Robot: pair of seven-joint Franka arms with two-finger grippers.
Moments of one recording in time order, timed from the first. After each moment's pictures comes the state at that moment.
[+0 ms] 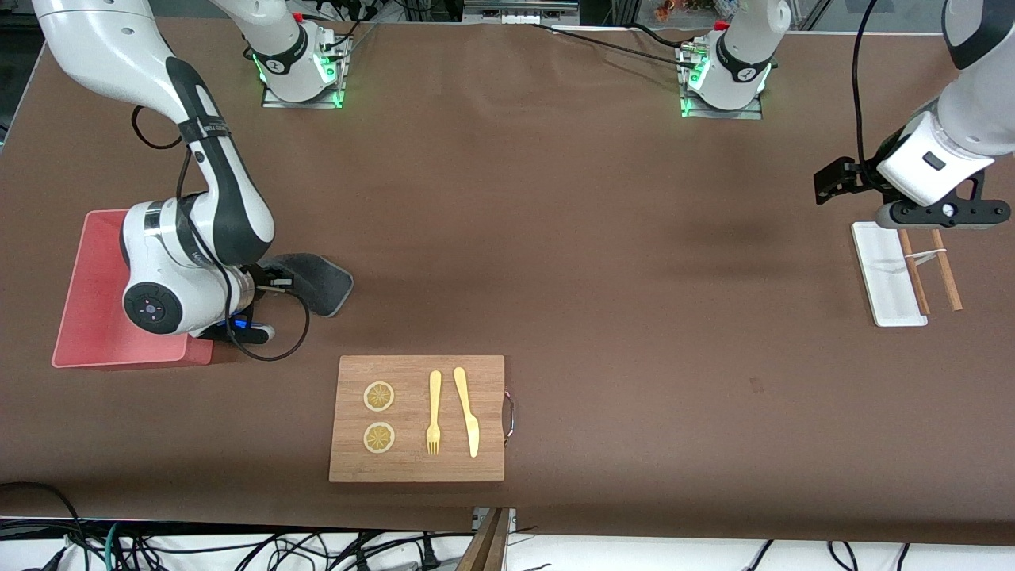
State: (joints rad) left arm 0.15 0.00 -0.22 -1.70 0.04 1.59 -0.08; right arm 0.07 0.57 0.09 -1.60 -0.03 1.72 0.25
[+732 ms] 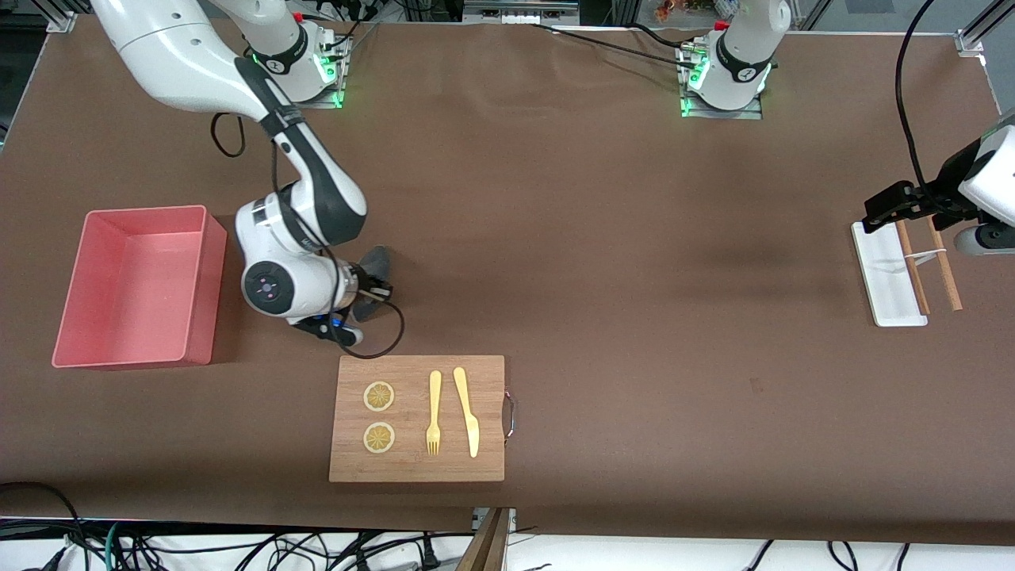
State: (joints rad) left arm 0.20 0.09 -0.21 -1.54 0.04 1.59 -0.08; right arm 0.13 0.65 0.32 -1.61 0.06 2.00 0.74
